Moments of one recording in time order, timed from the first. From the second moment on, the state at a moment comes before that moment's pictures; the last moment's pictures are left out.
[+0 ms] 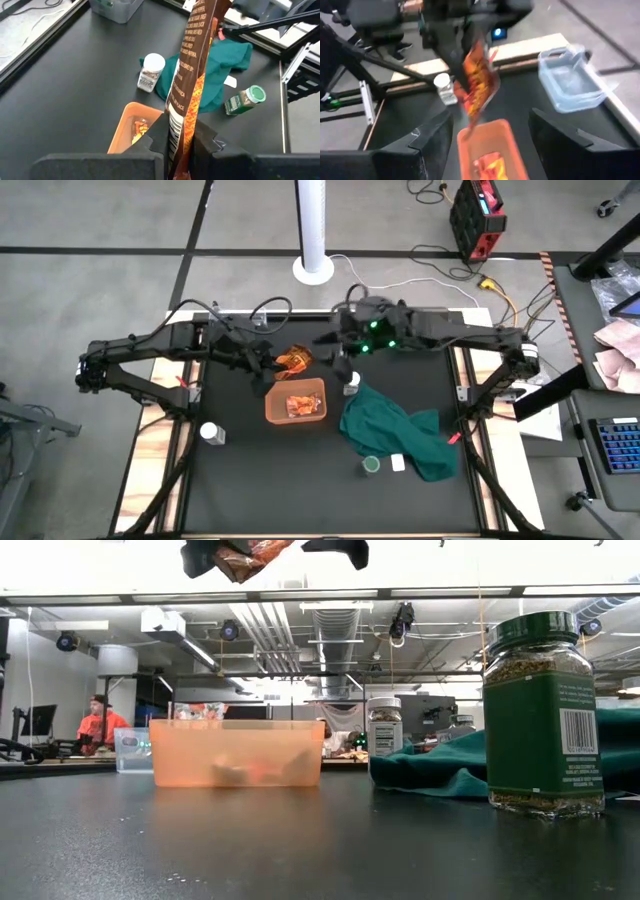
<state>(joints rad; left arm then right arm) 0.10 1.21 1.35 -0.83 -0.01 -0.35 -0.15 1.63 1.65 -0.45 -0.16 0.13</state>
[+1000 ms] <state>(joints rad) 0.10 1.21 1.34 -1.01 -0.01 -0.40 -0.14 1.81 1.65 -0.36 -0.26 0.35</state>
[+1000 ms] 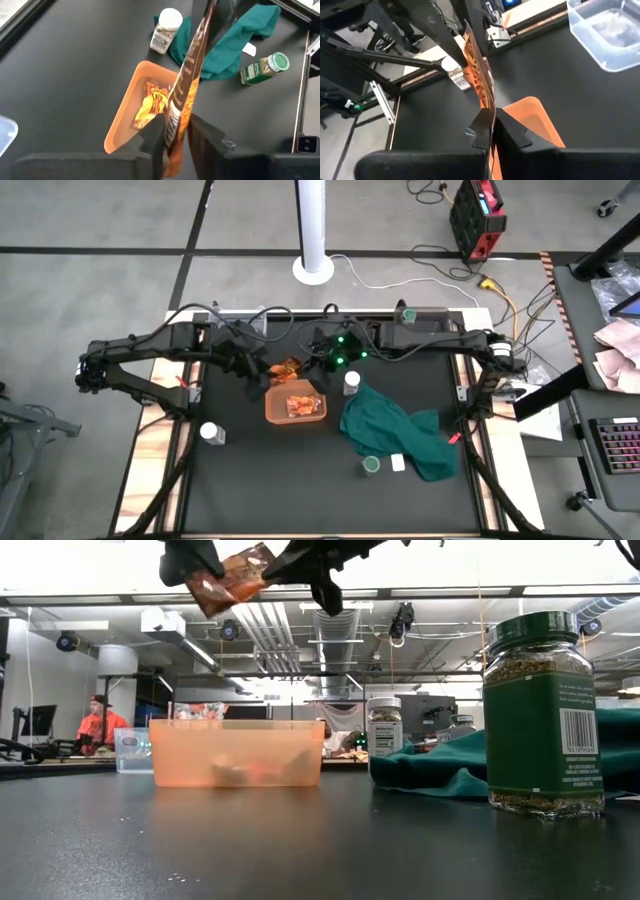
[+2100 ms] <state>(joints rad) 0.11 1.12 1.35 -1.07 -0.92 -0.53 0.01 1.91 1.47 -0.23 0.09 1.21</state>
